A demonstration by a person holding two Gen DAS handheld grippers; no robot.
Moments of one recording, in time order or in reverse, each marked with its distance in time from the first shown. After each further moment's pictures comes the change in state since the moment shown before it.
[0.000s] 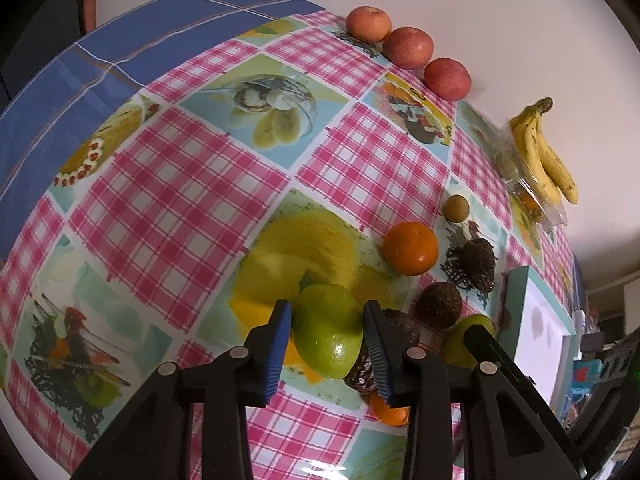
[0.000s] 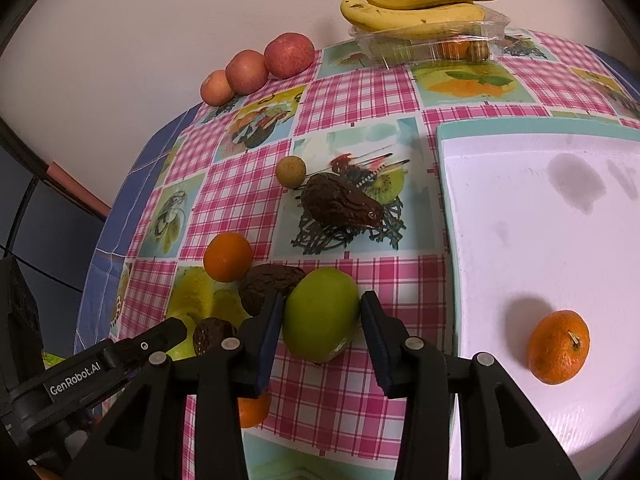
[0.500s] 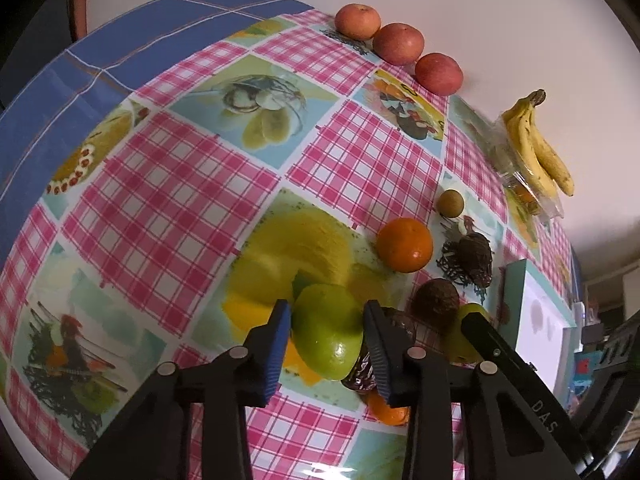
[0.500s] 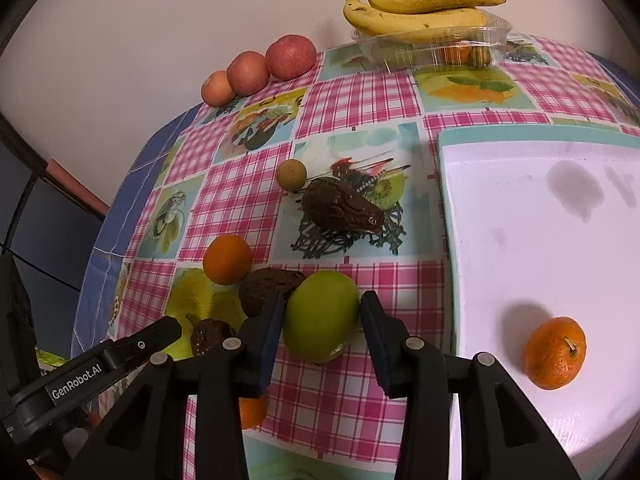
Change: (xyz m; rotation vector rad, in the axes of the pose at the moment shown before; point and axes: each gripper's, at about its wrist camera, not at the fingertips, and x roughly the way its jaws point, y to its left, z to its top) left arm 0.006 -0.004 0.001 0.036 0.009 -0.018; right arm 0.000 0.002 0.002 -0.020 -0.005 -0.008
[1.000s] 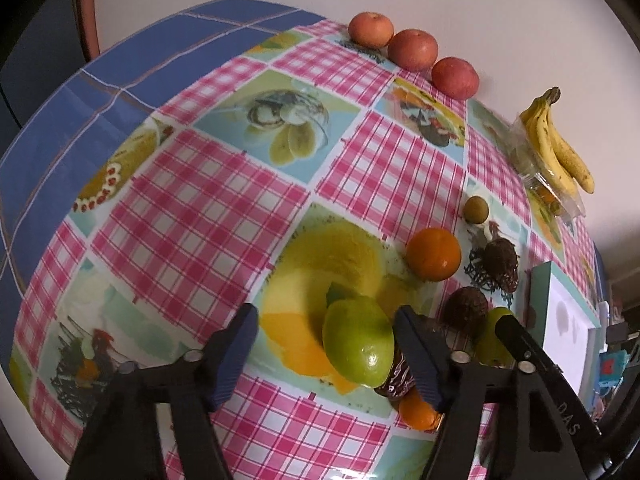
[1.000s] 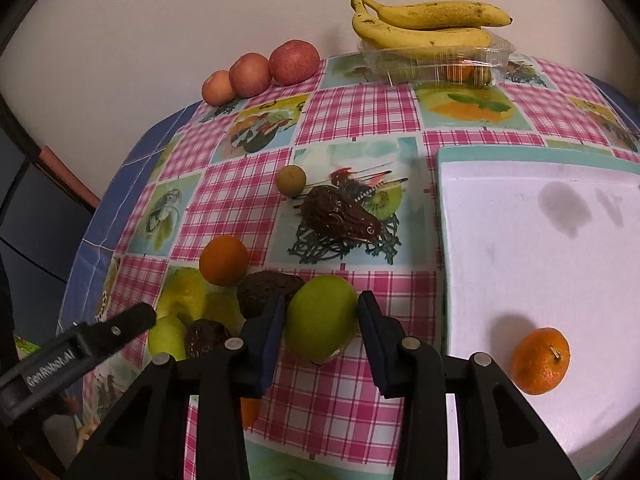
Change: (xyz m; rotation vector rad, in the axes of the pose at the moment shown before) left arm -0.002 0.004 0.001 0.026 -0.033 0.101; right arm -0.004 0.005 0.001 -0.051 -0.023 -0.055
